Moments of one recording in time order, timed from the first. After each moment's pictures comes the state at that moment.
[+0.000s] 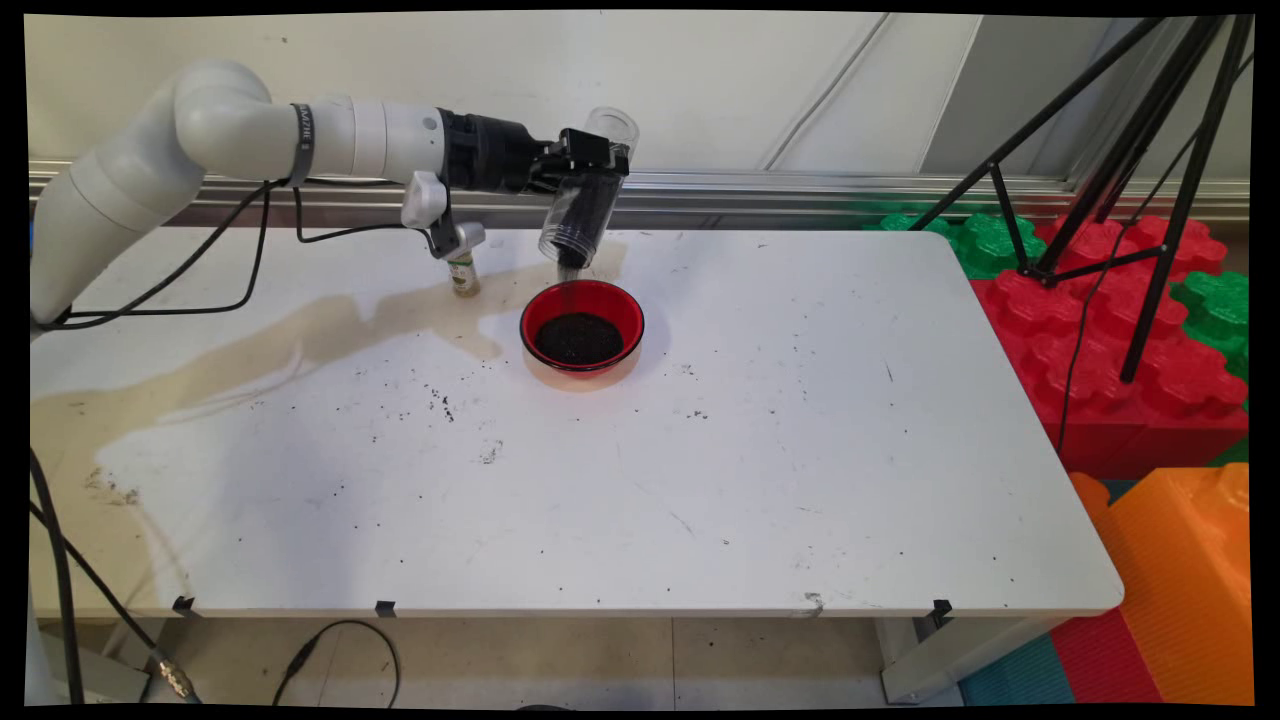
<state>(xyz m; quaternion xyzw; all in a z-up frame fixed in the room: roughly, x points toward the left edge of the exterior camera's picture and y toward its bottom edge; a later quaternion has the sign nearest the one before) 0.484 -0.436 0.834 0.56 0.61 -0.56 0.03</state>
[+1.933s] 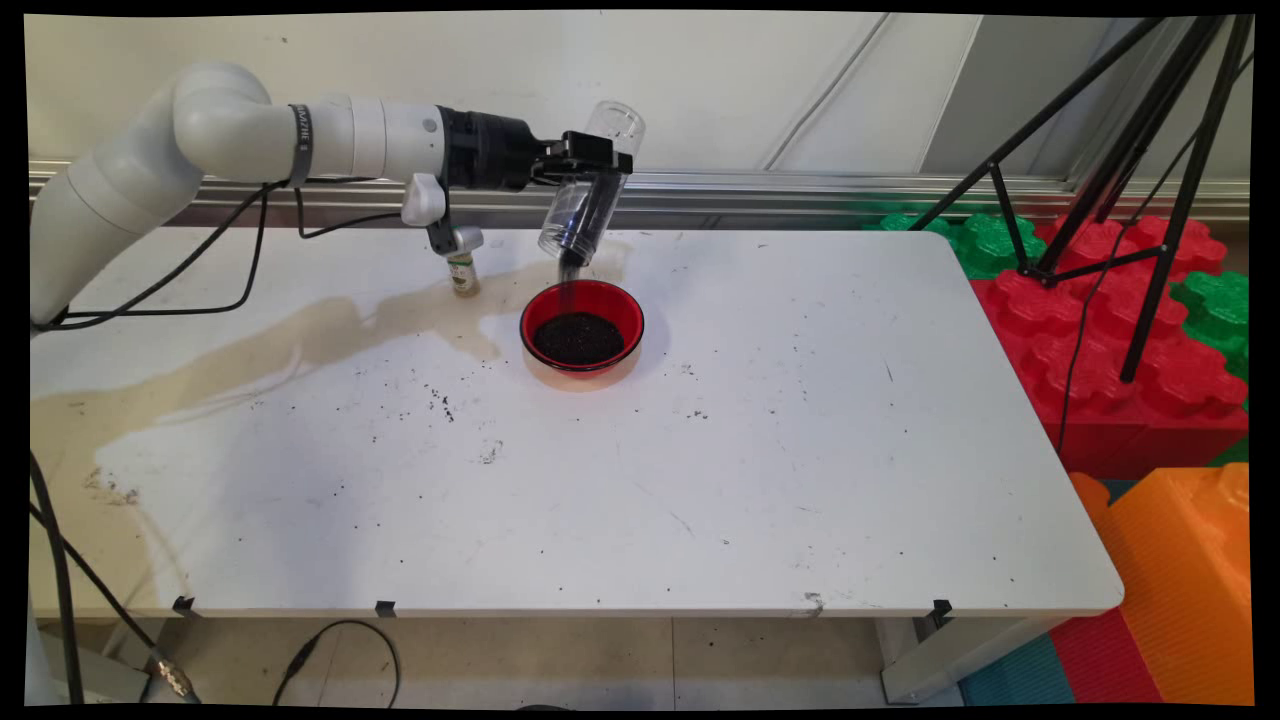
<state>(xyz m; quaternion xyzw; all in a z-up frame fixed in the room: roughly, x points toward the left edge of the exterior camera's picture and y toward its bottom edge) 0.481 -0.434 0.836 0.59 0.57 -0.57 0.06</state>
